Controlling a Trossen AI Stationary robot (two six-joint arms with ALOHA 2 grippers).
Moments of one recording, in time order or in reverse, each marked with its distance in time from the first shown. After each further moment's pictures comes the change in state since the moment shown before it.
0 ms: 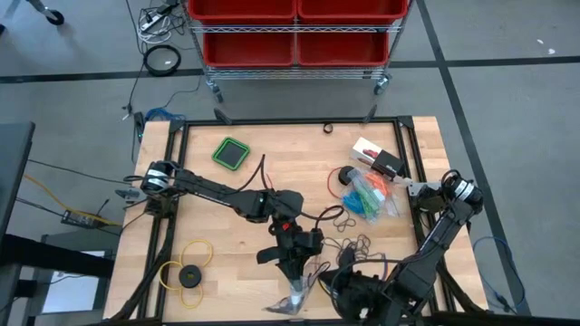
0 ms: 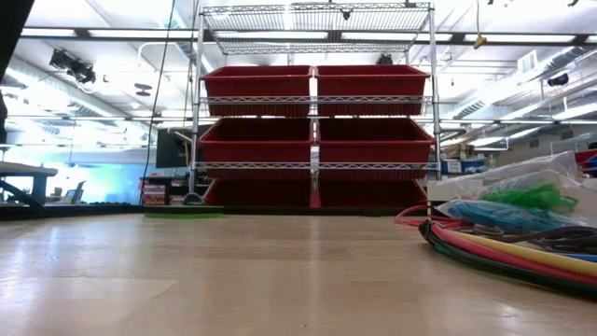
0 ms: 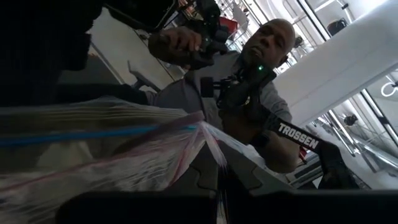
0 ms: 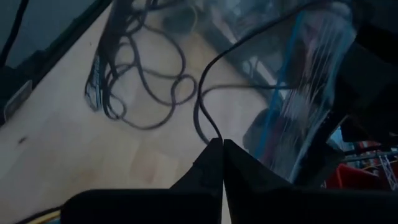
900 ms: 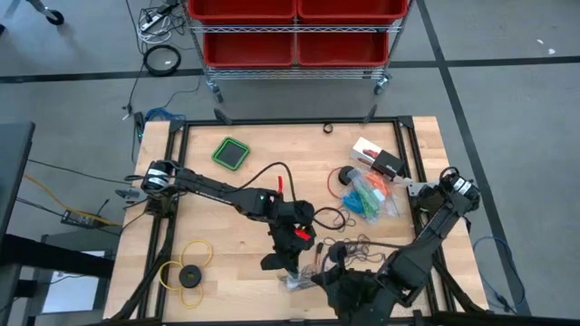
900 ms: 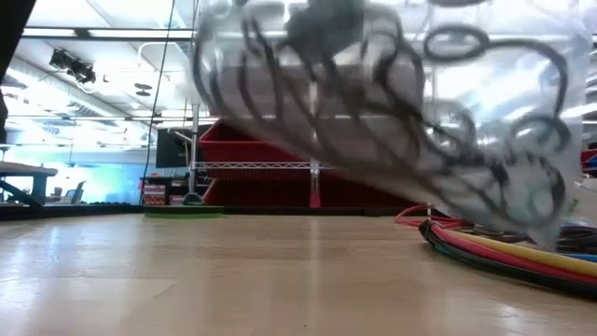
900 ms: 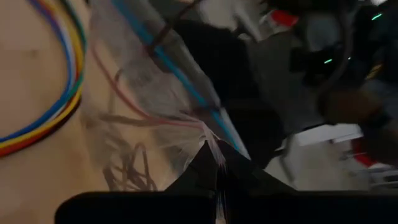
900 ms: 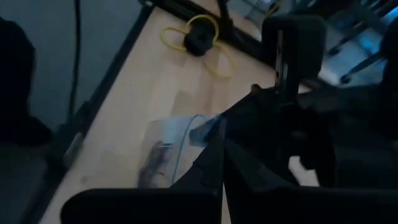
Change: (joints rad) left arm 0.015 0.000 0.000 -0.678 -0.266 0.523; right arm -0.064 0.000 0.114 -0.009 -0.207 0.145
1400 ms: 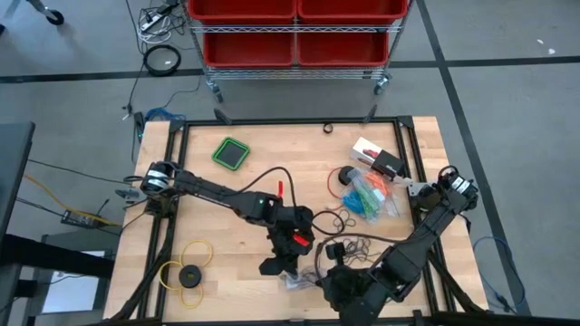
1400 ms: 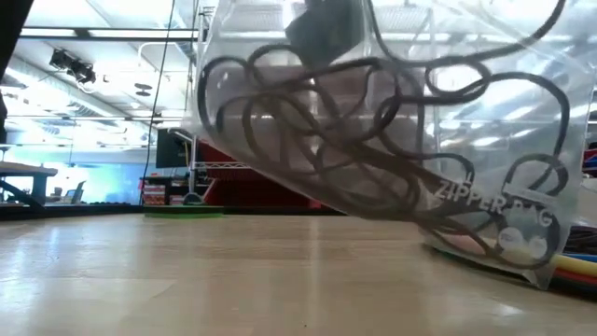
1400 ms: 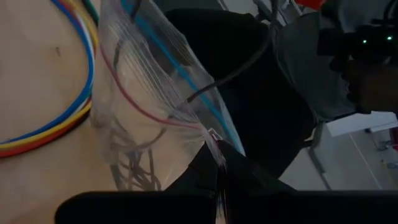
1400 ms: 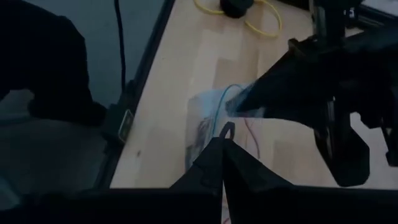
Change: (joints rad) left arm -0.026 0.000 0.000 -0.062 -0.105 0.104; right arm -0.049 0.000 0.000 -0.082 -0.241 0.196
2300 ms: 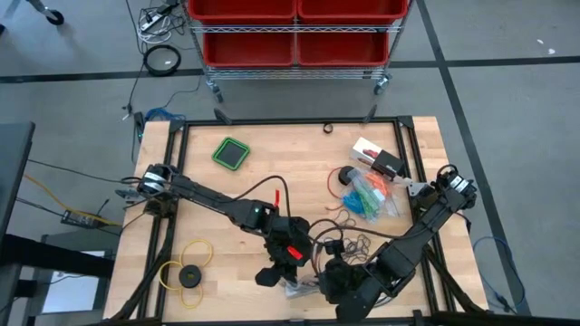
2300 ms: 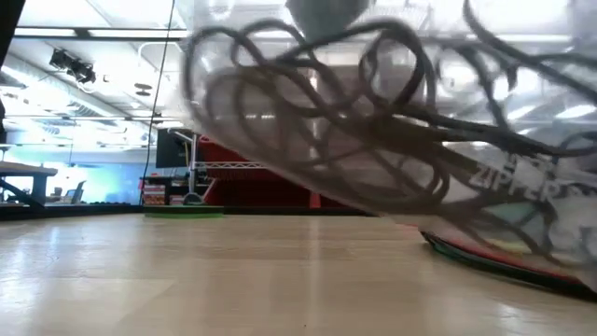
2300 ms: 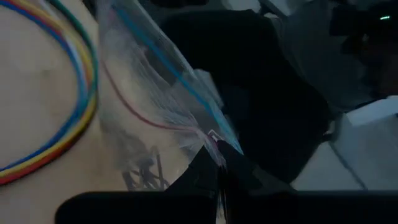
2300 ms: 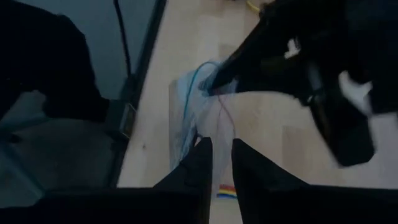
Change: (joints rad) left arm -0.062 -0.009 0.000 0.040 -0.087 0.051; right arm -0.032 0.000 -0.001 -0.022 -0.076 0.071
